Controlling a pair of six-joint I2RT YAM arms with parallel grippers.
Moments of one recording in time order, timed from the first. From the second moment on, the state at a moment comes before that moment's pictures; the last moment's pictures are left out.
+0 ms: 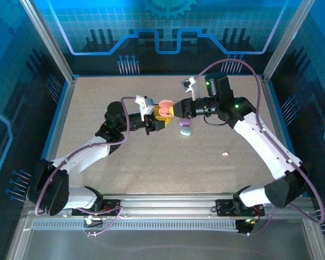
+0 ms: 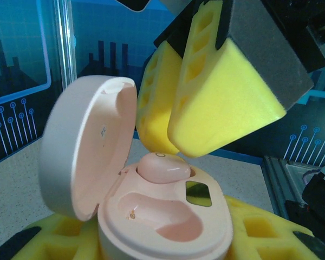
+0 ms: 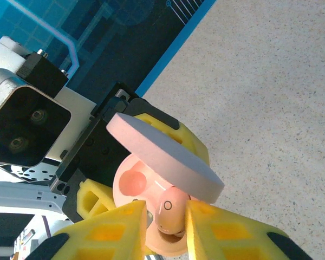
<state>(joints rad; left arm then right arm) -0.46 1.32 0.81 0.55 0.80 -0.11 0.50 1.39 1.47 -0.68 -0.67 0.33</state>
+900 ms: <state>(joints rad) -0.46 1.32 0.81 0.55 0.74 -0.08 0.18 0.89 1.00 -0.66 -0.19 0.52</state>
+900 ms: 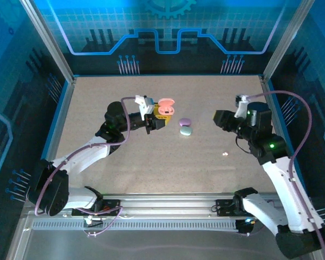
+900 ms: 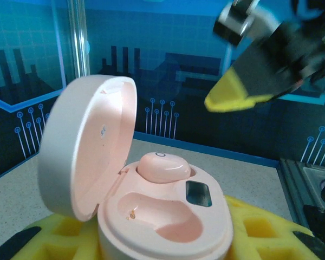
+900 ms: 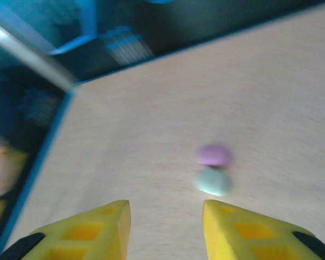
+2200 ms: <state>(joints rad) -0.47 1.32 0.81 0.56 0.73 -0.06 -0.11 1.32 0.62 -0.59 -0.27 0.74</state>
